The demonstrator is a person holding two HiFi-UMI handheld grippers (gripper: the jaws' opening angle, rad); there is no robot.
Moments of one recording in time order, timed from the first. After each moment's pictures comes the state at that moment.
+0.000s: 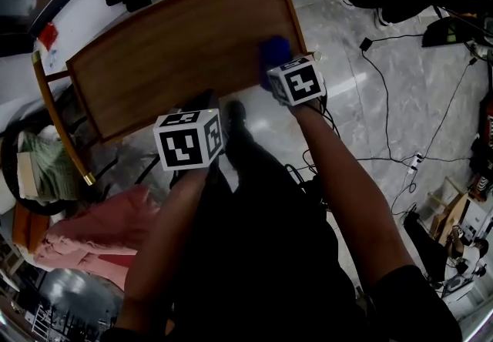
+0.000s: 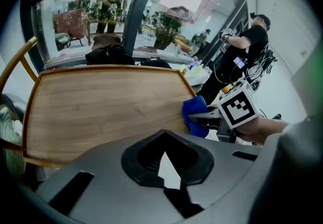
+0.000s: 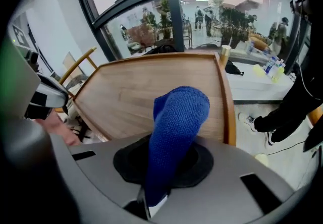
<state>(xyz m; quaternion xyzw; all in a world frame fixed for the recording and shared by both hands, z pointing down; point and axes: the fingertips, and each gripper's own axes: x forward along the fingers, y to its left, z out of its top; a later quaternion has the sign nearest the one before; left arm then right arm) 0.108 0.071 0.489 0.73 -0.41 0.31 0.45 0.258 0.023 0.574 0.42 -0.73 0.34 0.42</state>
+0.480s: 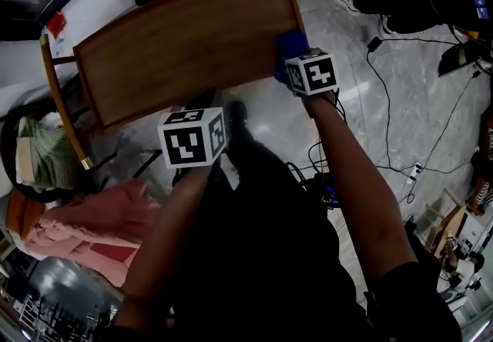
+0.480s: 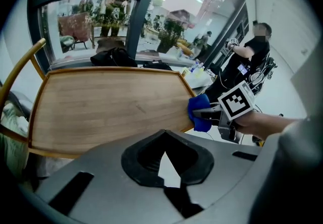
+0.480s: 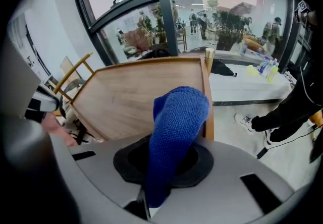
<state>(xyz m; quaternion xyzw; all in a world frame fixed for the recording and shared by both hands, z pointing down) 0.114 0.082 0.482 0.72 -0.43 0.31 0.44 0.297 0.008 0.565 0.45 -0.73 0.33 0.40</state>
